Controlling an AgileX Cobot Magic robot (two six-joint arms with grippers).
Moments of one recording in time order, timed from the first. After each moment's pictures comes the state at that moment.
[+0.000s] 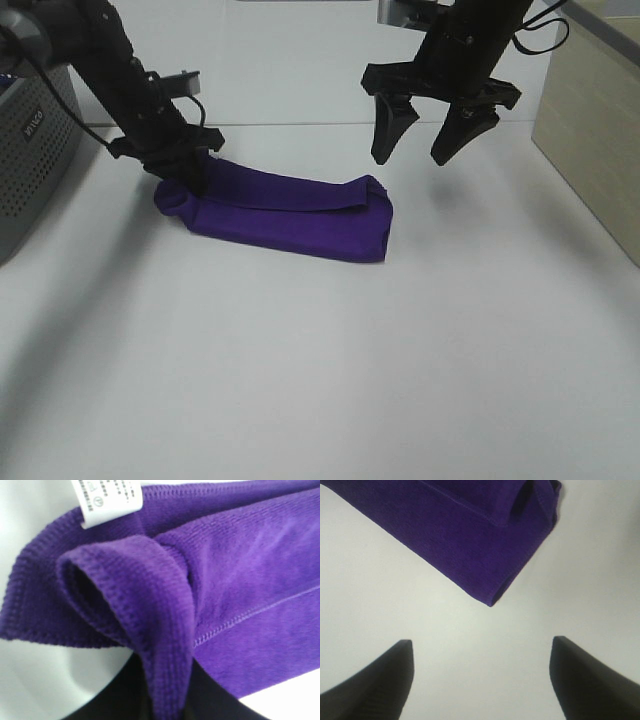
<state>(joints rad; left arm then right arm) -0.15 2.60 -2.31 -0.38 1.22 0.28 0.31 2.12 -1.84 0.25 1.21 -0.10</state>
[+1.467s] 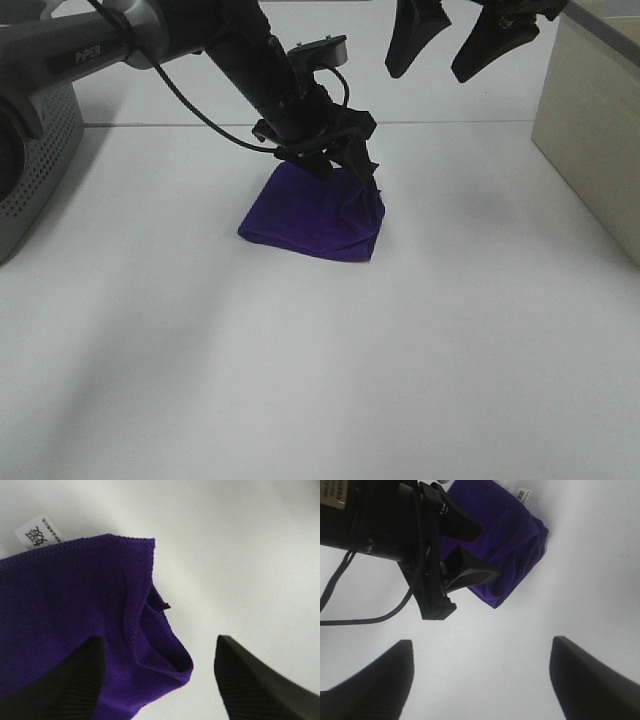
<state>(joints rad) -0.45 2.55 -2.32 -0.56 1.07 0.29 0.31 1.90 -1.84 0.25 1.22 -0.10</state>
